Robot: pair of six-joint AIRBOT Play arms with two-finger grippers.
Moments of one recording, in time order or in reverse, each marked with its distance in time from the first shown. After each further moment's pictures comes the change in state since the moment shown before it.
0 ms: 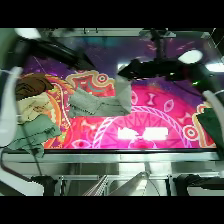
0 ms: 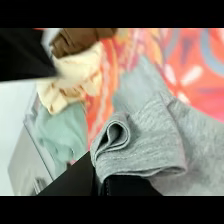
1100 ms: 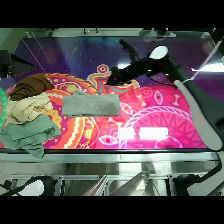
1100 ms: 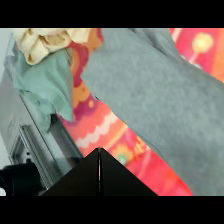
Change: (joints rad) left arm 0.440 0.496 -0.516 -0.021 0.034 0.195; right arm 0.017 -0.249 0.324 -0.242 0.310 0.213
